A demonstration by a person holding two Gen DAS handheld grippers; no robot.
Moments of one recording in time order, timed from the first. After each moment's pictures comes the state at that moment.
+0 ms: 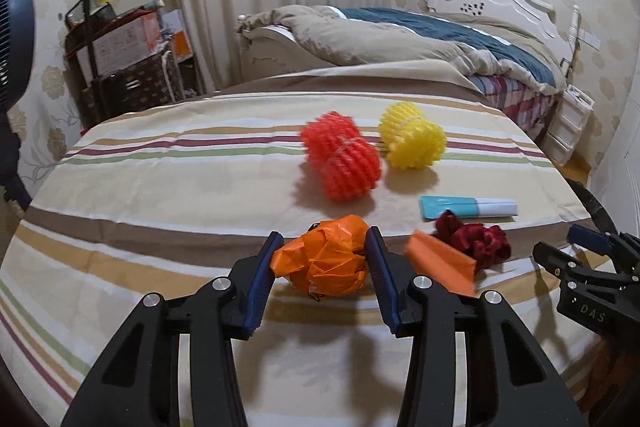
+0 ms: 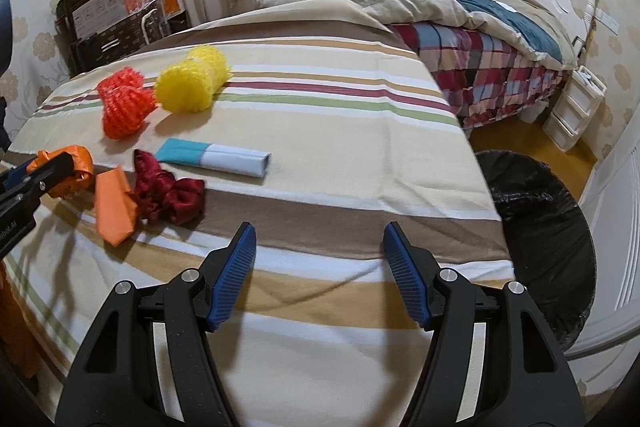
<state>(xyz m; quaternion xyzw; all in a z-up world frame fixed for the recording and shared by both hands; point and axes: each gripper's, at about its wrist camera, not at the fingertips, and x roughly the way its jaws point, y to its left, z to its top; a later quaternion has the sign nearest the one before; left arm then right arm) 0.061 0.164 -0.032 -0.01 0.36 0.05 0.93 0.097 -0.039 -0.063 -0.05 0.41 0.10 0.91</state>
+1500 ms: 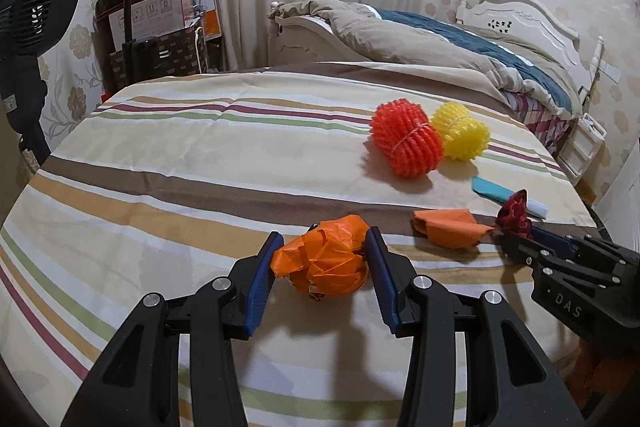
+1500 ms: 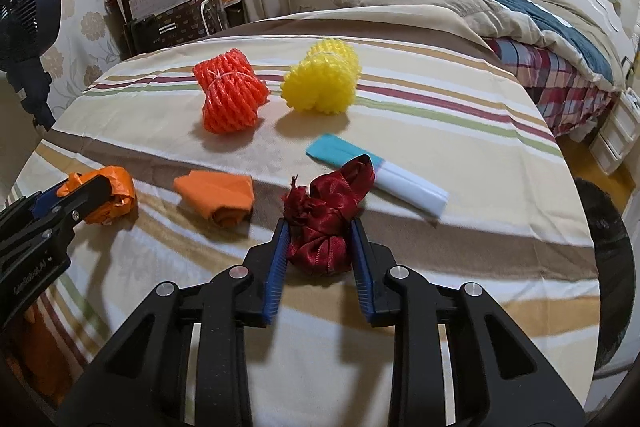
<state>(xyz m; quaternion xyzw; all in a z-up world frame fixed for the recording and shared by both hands) 0.031 0.210 -0.039 -0.07 0.36 0.08 0.93 0.086 0.035 -0.061 -0.05 0.41 0.19 0.89</state>
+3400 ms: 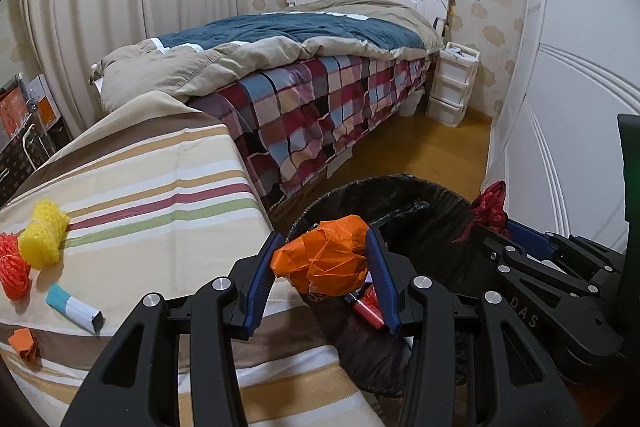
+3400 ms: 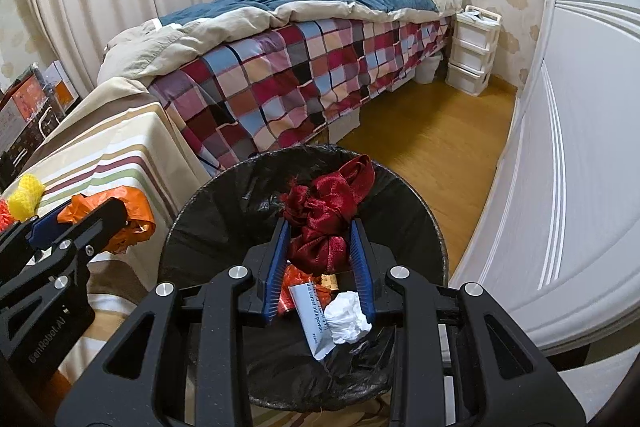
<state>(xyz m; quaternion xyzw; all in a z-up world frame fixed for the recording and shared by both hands) 0.132 -0.146 -0.035 0.05 0.35 -0.16 0.92 0.117 -0.291 -0.062 0.08 0.37 -0.07 0.92</state>
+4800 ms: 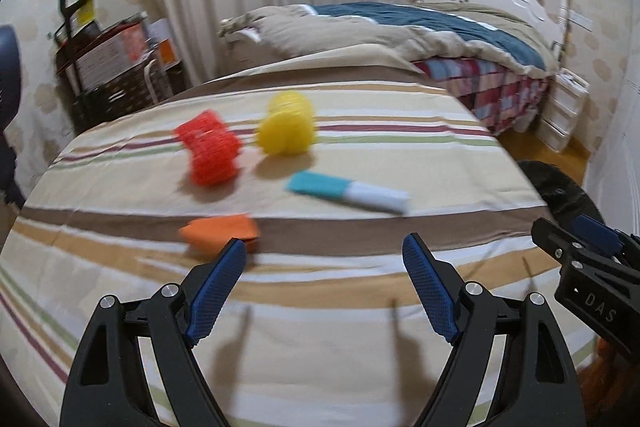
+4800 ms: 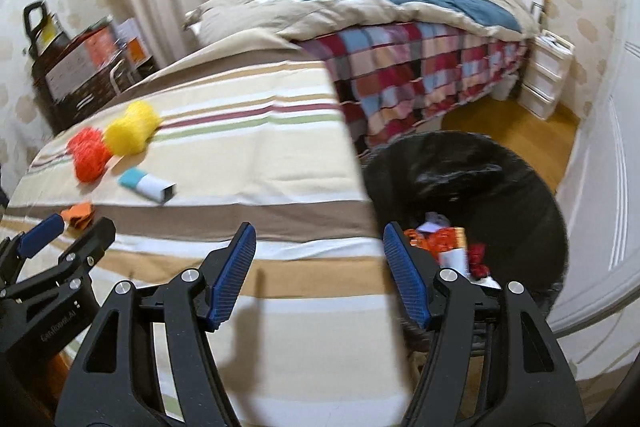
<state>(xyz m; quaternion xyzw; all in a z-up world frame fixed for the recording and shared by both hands) 0.060 0.045 -0.040 0.01 0.37 0.06 0.93 0.083 -0.129 -0.051 0.03 0.38 0.06 0.92</state>
